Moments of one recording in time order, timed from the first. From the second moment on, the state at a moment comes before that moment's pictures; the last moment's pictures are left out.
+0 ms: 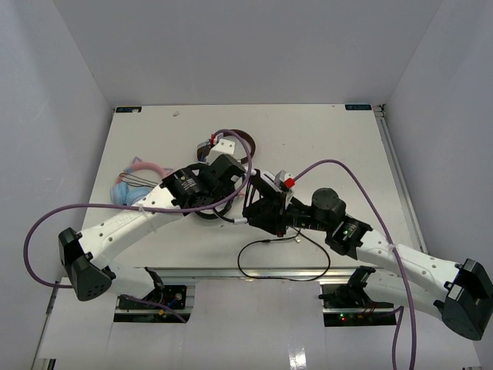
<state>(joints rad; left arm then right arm) -0.93 1.35 1.35 -0.97 -0.66 -0.48 0.89 0.96 0.56 0.29 -0.51 0.31</state>
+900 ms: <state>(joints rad) -0.90 1.31 1.38 -0.96 -0.58 -0.62 1.20 1.03 0.47 0.36 0.02 0.33</state>
